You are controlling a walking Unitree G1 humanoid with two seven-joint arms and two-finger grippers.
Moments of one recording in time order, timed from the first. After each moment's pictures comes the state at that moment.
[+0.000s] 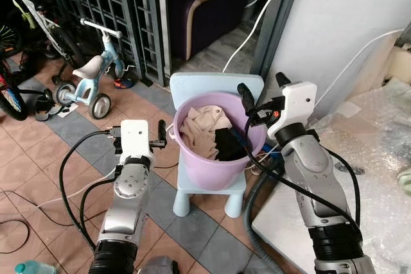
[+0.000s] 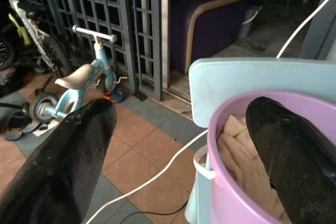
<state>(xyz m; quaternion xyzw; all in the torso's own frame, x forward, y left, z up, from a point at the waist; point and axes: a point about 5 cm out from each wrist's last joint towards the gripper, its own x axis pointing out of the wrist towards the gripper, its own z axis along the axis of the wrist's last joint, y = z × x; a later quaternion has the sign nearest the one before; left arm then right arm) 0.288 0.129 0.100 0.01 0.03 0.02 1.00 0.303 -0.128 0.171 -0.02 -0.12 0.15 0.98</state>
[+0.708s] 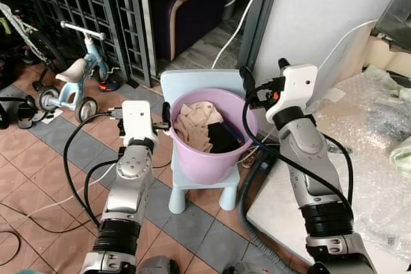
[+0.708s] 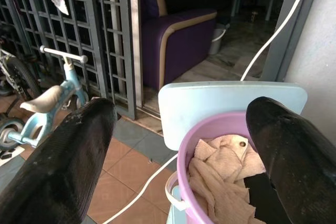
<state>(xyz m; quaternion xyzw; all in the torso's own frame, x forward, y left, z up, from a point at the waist) 0.316 0.124 0.119 0.01 0.00 0.00 1.00 0.325 -0.129 0.180 0.01 -0.11 0.10 0.99</state>
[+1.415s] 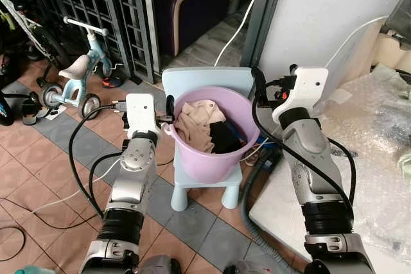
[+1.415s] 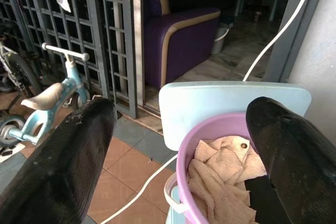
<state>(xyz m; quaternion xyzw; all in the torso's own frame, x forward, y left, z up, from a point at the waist) 0.316 0.123 0.116 0.00 0.00 0.00 1.00 0.329 -0.144 0.173 0.03 -0.09 0.06 0.99</state>
